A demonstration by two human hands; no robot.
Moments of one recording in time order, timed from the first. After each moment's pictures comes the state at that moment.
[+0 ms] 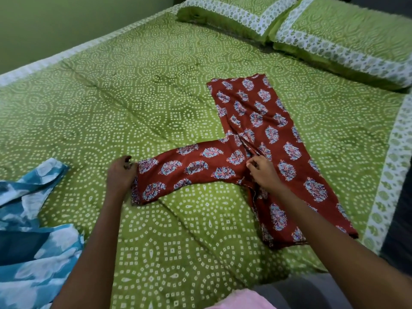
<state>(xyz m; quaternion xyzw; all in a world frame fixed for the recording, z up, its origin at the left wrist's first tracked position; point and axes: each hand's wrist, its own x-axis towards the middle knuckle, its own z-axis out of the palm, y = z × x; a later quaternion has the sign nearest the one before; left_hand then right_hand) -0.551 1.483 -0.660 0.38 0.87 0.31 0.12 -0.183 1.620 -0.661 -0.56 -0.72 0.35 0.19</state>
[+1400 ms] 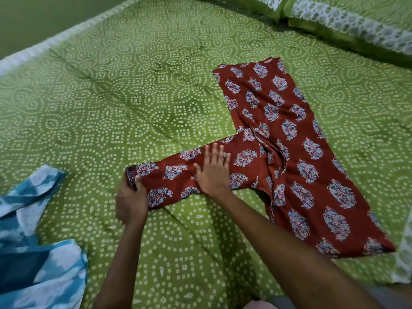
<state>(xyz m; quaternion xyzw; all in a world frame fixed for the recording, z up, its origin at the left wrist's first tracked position) -0.501 1.471 -0.663 0.13 0.93 0.33 0.12 -0.350 1.593 -0.694 -0.56 -0.82 0.15 -0.02</state>
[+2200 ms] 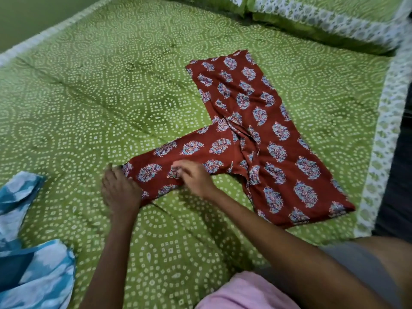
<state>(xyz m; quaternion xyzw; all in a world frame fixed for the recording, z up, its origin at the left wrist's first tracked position) -0.491 1.467 -0.674 0.42 0.88 0.21 -0.03 -0.306 1.544 -0.659 -0.39 -0.74 0.49 0.23</state>
